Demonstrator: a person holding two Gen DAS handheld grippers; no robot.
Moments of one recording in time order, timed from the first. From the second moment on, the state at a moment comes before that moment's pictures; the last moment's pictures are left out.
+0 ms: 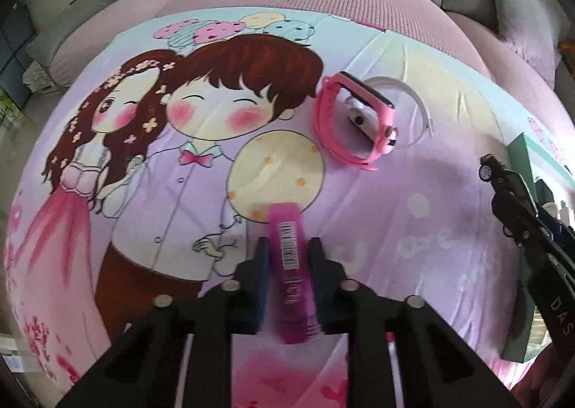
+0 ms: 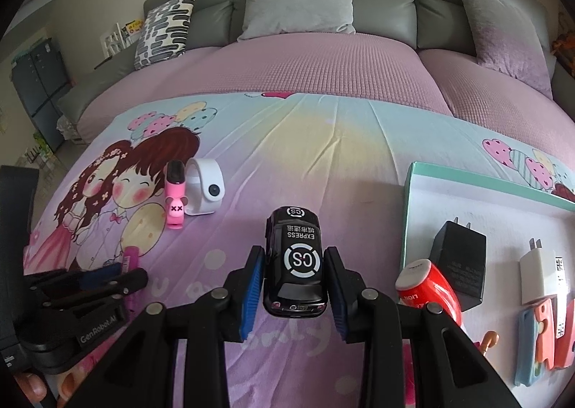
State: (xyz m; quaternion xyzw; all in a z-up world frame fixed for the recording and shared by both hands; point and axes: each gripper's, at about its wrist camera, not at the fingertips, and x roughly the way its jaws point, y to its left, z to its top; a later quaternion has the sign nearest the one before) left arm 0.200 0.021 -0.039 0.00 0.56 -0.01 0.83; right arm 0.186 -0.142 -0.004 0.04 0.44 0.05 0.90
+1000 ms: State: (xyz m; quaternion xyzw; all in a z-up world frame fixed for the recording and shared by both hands) left arm 0.189 -0.043 0.049 -0.04 0.44 -0.12 0.89; right arm 0.132 -0.210 0.051 0.08 0.37 -0.06 0.92
